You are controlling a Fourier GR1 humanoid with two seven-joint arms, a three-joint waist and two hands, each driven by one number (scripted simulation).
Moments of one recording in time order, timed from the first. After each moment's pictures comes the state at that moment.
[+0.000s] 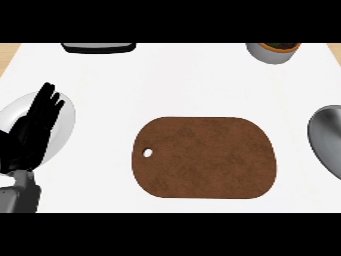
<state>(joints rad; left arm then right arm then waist) -0.13 0.21 0.09 -1.60 0.15 0.07 0.22 0.18 -0.60 -0.56 -2.01 0.48 0.33 -0.35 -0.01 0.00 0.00</state>
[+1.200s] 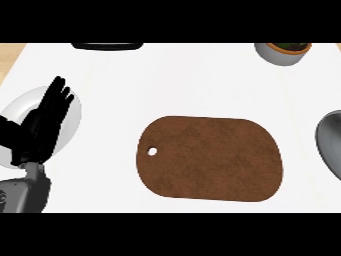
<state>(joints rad) -0.18 0.18 0.07 -1.59 0.12 0.07 0.25 -0.40 -0.70 -0.40 -0.69 0.74 -0.01 -0.82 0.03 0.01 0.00</state>
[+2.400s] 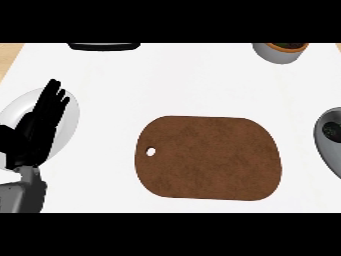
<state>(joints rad) -0.16 0.18 0.09 -1.60 0.13 0.06 0.23 -0.55 -0.95 -0.61 -0.15 0.51 0.38 -0.92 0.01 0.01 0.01</state>
